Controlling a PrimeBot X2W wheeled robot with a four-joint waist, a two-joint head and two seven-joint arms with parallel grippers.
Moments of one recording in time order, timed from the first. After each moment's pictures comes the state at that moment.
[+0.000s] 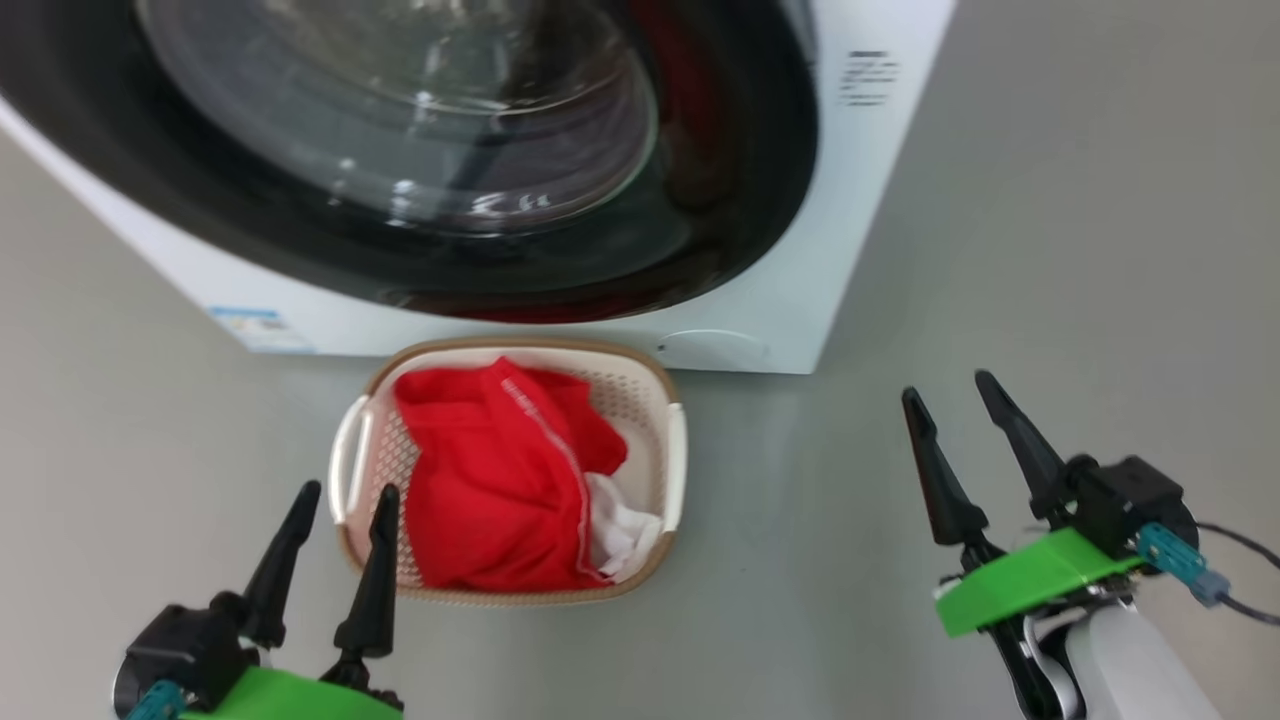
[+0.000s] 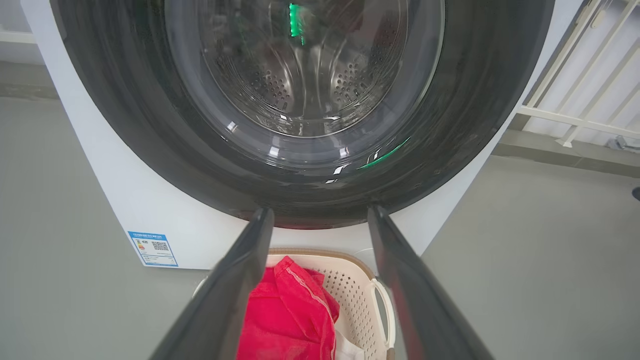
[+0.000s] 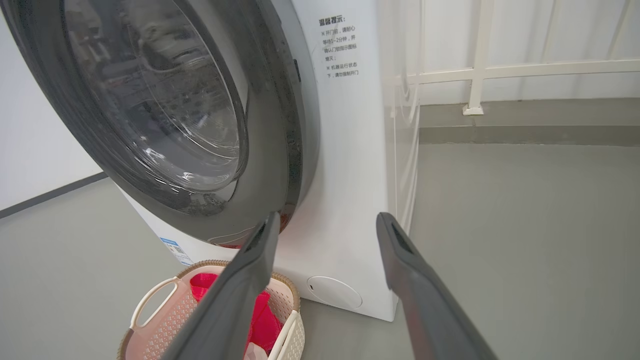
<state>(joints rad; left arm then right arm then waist) -0.11 0.12 -0.07 0.18 -0.35 -0.13 -0.25 -0.21 -0.06 0.08 0.30 0.30 0.13 -0.26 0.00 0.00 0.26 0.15</state>
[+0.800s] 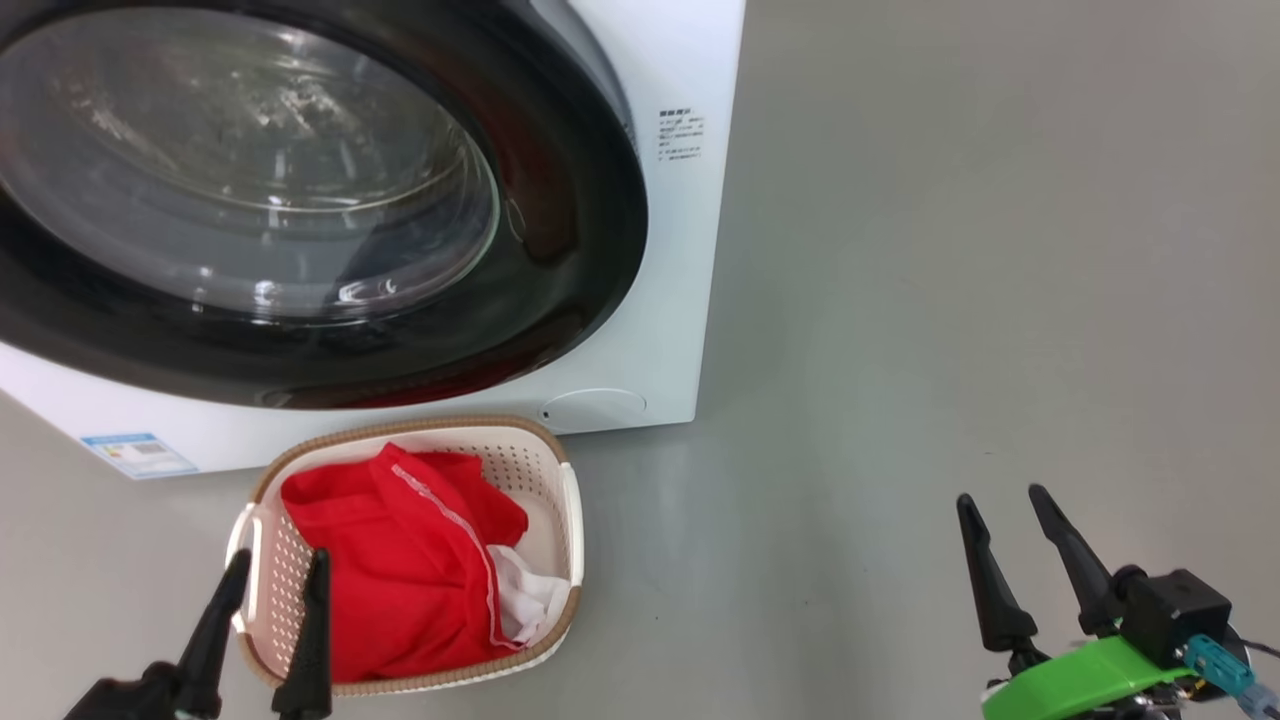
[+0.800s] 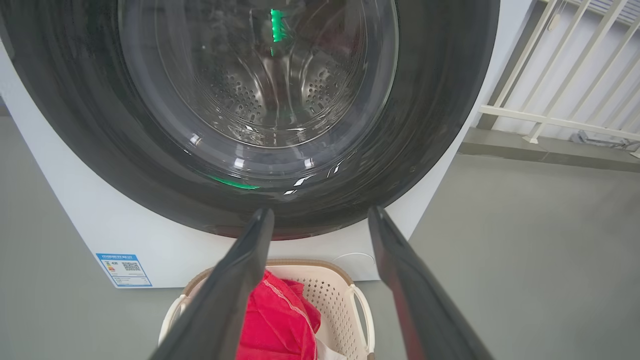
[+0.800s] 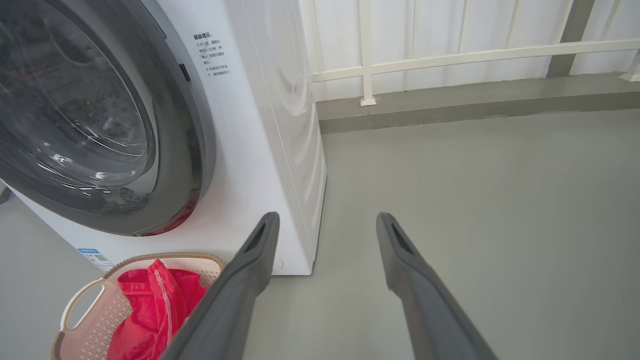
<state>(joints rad) 0.01 0.15 0.02 0.15 -0.35 -0.13 -0.25 -0.01 -0.05 0.00 0.24 0.30 0.13 -0.26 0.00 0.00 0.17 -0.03</state>
